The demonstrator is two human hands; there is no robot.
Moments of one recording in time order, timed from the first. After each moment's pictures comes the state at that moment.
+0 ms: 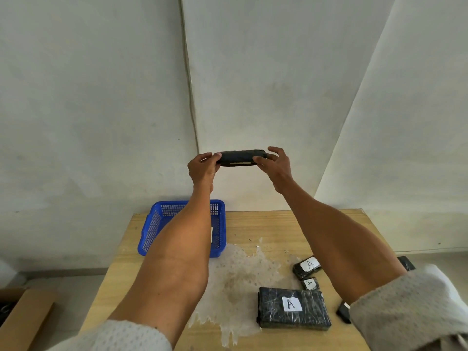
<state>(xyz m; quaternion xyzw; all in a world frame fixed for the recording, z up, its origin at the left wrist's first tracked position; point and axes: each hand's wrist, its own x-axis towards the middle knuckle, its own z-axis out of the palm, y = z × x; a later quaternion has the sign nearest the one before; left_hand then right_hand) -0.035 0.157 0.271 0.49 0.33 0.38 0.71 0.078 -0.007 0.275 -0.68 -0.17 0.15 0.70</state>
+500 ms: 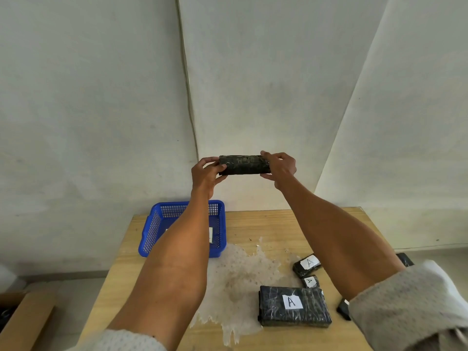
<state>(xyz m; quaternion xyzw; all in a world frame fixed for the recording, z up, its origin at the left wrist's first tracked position) -0.054 0.147 0.269 0.51 0.26 0.29 0.76 0.075 -0.011 0.290 -0.70 0.02 0.13 0.71</state>
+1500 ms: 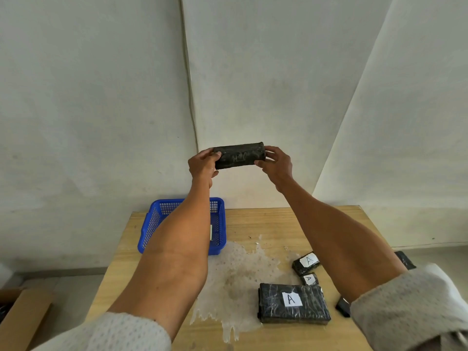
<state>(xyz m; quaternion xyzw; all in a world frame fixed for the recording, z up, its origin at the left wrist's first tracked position) -0.039 0.166 0.274 0.53 0.35 0.32 0.70 0.072 -0.010 0.272 -0.71 -0.18 0.09 0.67</state>
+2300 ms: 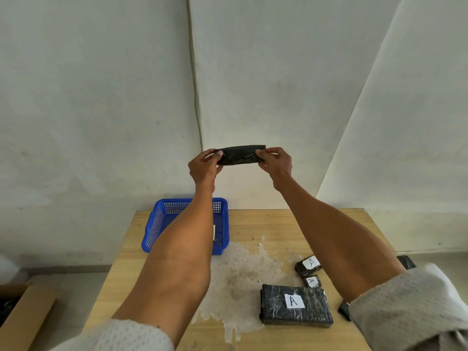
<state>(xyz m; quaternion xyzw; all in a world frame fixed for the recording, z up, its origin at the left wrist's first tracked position) -0.049 0.159 0.269 0.49 0.30 0.39 0.71 0.064 0.007 0.284 -0.68 -0.09 0.10 0.73</state>
